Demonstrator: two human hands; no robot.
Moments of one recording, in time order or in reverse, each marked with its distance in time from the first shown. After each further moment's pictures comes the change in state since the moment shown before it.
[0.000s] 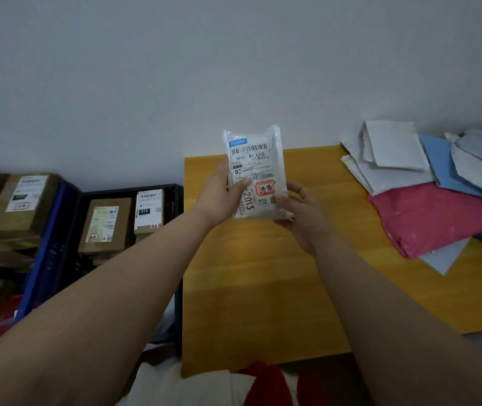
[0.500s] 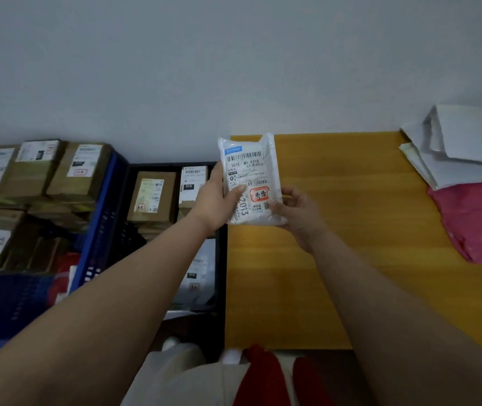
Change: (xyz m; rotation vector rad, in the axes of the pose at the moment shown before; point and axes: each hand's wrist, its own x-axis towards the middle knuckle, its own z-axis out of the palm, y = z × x) left_hand -0.049 -0.068 -0.074 0.056 0.117 -0.143; right_hand -0.001 0.061 0.084 -0.127 -0.130 0.109
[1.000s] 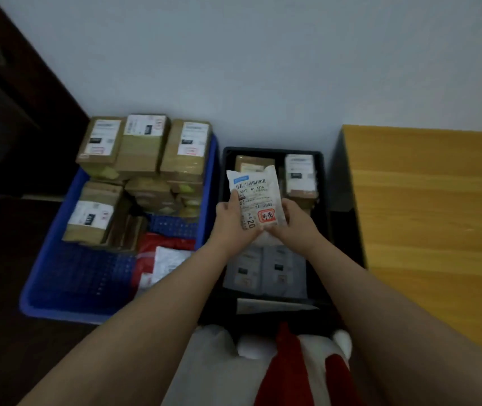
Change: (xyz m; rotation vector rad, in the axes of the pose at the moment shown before) left_hand -0.054 -0.219 -0.223 0.218 0.012 -0.176; right_hand 0.023 0.128 0.300 -0.830 -0.059 -0.091
